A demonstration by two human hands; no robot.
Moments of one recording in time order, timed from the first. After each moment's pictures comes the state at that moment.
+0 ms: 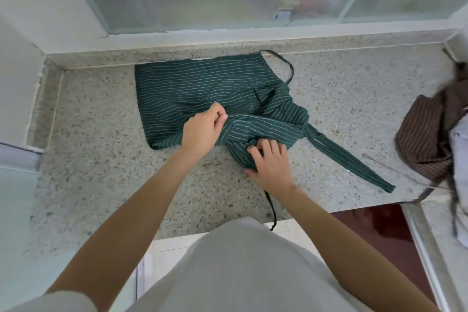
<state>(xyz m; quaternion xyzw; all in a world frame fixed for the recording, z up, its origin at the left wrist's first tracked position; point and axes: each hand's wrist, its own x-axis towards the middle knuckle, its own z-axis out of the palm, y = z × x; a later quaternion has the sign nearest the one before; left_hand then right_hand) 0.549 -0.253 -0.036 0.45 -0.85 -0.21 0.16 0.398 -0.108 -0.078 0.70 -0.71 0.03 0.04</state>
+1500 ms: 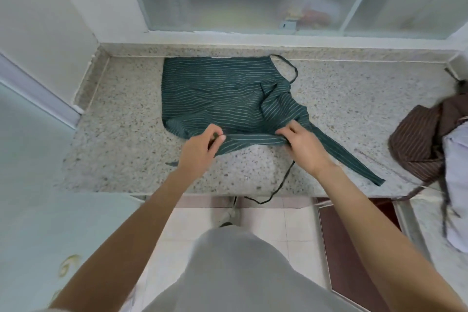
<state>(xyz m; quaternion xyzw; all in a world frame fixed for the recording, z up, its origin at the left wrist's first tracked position) 0.598 -0.110 -0.024 0.47 -0.81 -0.26 0.23 0.336 -0.045 -0.007 0.73 -0.66 0.14 -0.07</state>
